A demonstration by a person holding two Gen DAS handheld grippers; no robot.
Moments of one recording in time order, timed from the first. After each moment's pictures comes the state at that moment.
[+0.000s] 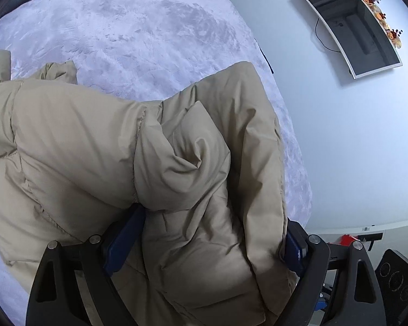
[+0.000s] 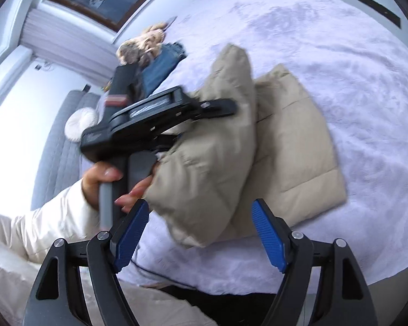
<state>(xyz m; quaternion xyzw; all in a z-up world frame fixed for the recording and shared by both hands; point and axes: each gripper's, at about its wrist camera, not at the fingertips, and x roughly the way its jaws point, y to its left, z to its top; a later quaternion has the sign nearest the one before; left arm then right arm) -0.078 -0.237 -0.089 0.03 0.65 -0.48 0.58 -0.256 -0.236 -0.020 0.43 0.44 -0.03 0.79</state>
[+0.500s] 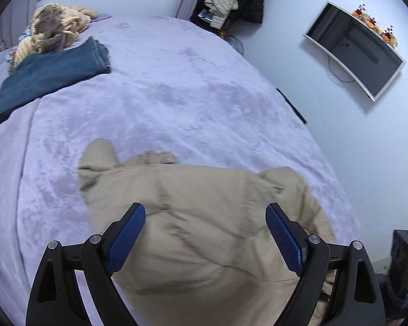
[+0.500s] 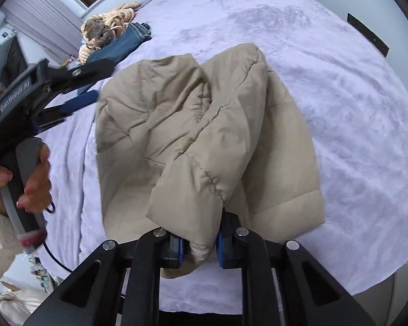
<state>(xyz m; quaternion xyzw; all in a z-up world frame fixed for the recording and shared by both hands) -0.021 -0.150 -0.042 0.06 0.50 -0.42 0.76 -0.231 -0.235 -0.055 0.33 0.52 -0.14 0.78</state>
